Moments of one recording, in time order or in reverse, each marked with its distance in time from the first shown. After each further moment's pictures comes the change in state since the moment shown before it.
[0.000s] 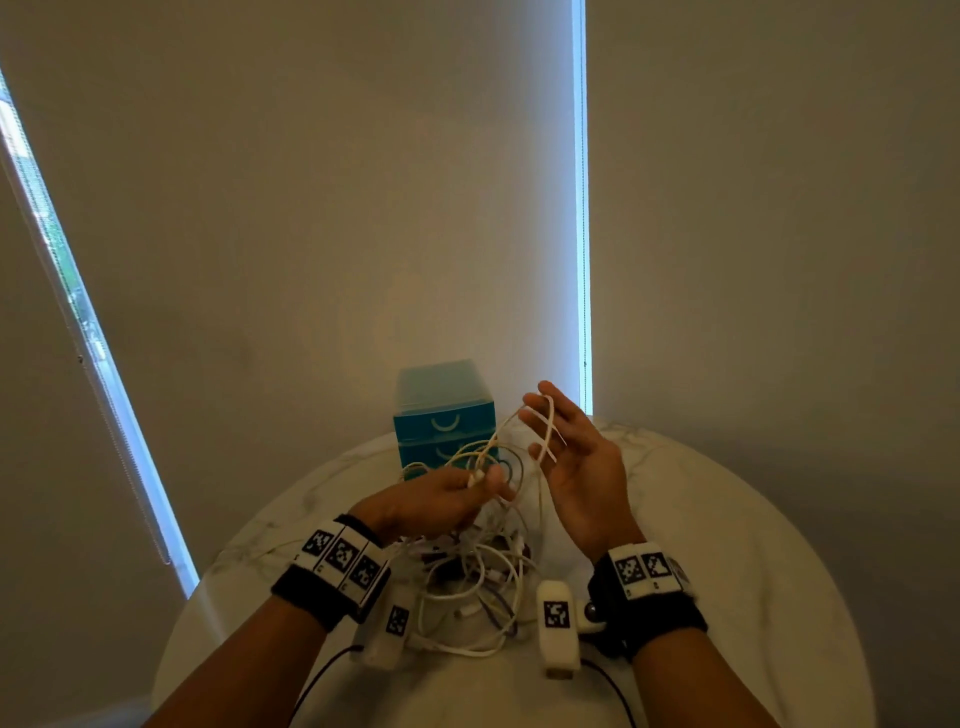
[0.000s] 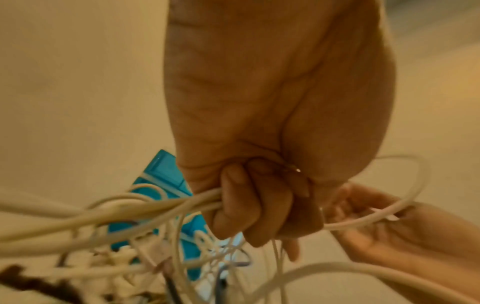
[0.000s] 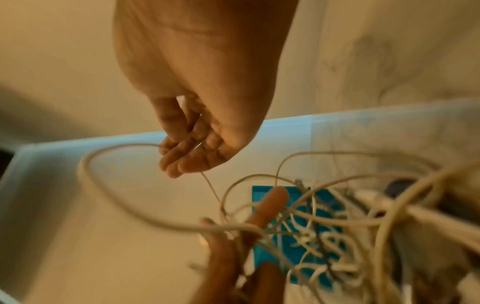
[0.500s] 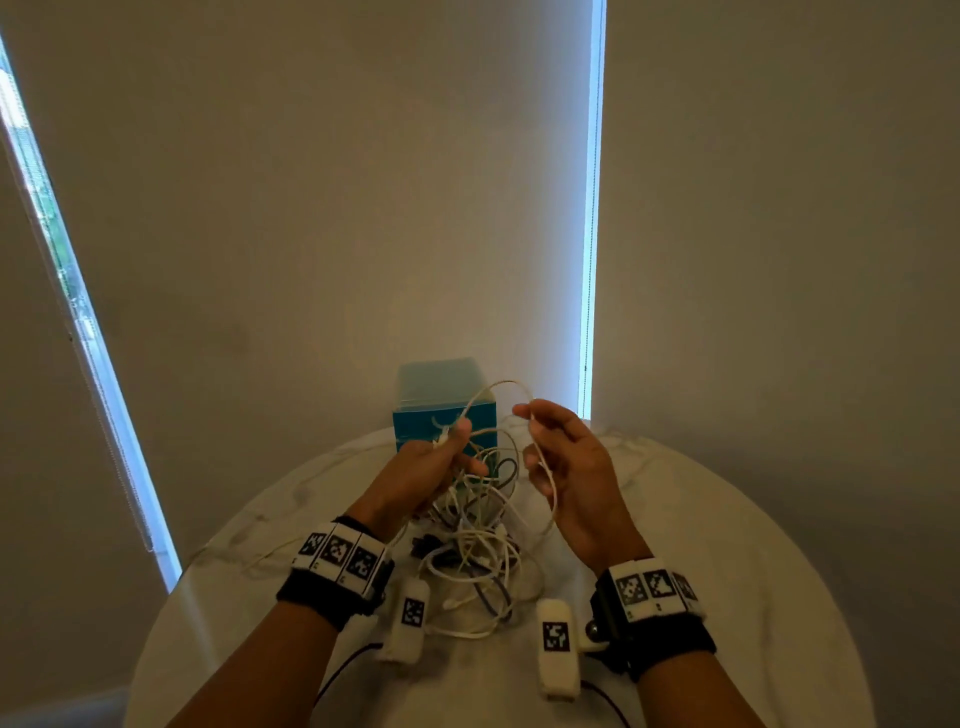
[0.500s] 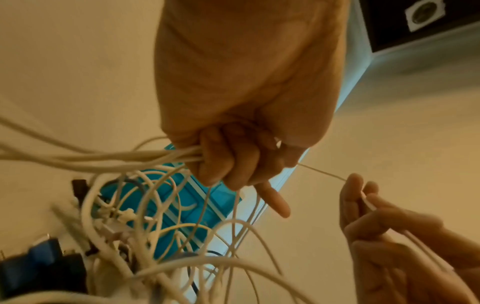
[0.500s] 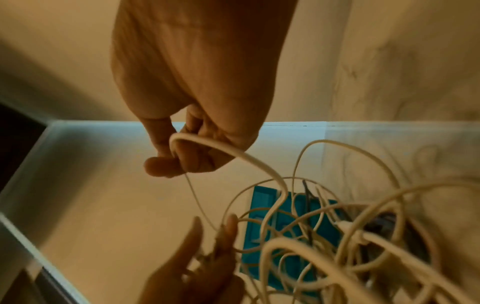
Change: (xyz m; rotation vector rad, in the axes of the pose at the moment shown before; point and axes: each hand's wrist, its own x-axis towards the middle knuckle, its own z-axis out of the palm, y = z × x) left_hand 0.021 -0.025 -0.002 -0.530 0.451 -0.120; right_hand -0.003 0.002 0.012 -0.243 -0.067 -0.059
